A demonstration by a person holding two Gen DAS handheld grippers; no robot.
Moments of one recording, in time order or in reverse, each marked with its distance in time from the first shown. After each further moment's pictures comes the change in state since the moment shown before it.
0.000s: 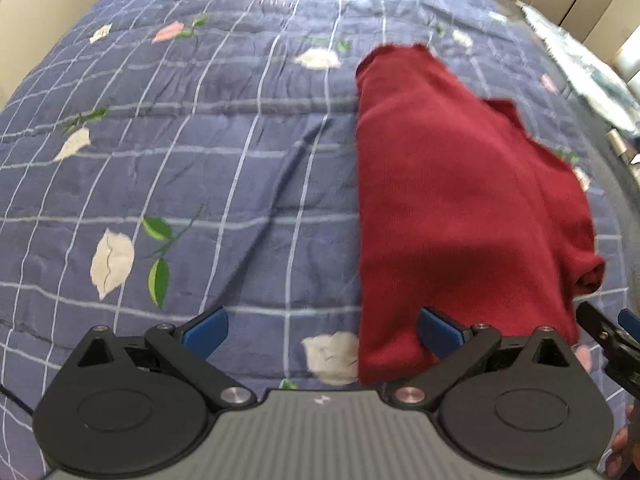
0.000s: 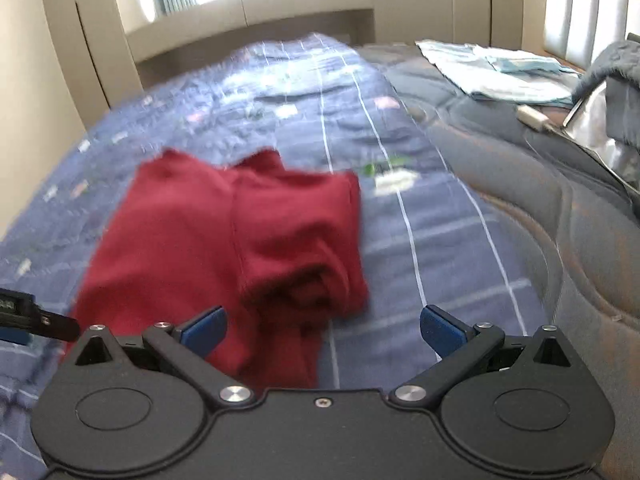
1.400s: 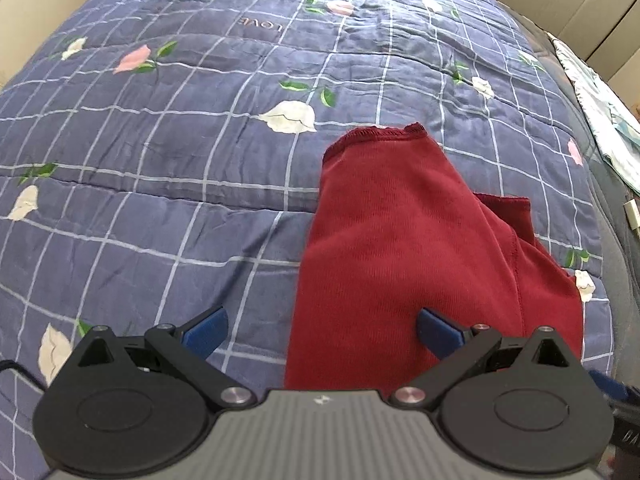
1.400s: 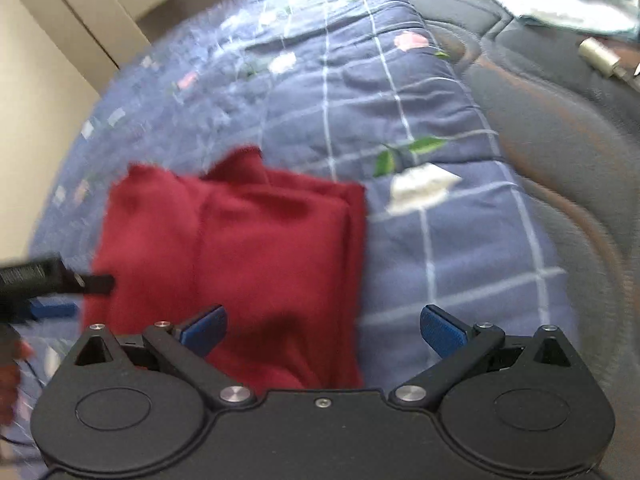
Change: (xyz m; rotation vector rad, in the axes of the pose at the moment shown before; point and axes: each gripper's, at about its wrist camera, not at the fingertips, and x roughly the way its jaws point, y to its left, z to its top) left arm 0.046 -0.034 0.100 -0.108 0.025 -0.005; right arm 0.097 -0.045 0.087 0.125 0.301 0.220
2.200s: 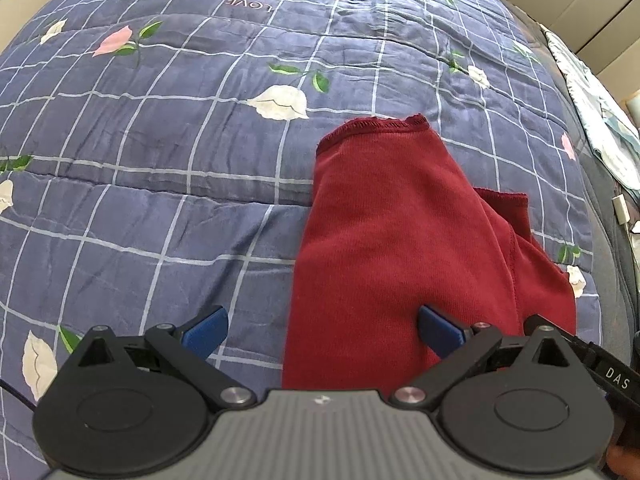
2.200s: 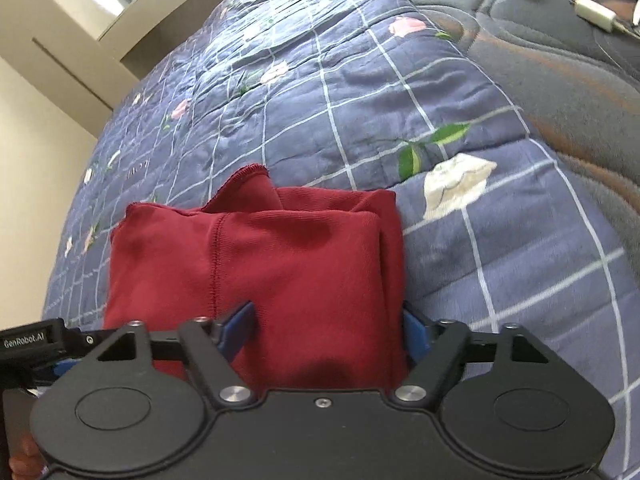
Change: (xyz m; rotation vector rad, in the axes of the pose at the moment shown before) left arm 0.010 0.008 0.007 0.005 0.055 -0.059; right arm 0.022 0.009 -0.002 0.125 -0.036 0.002
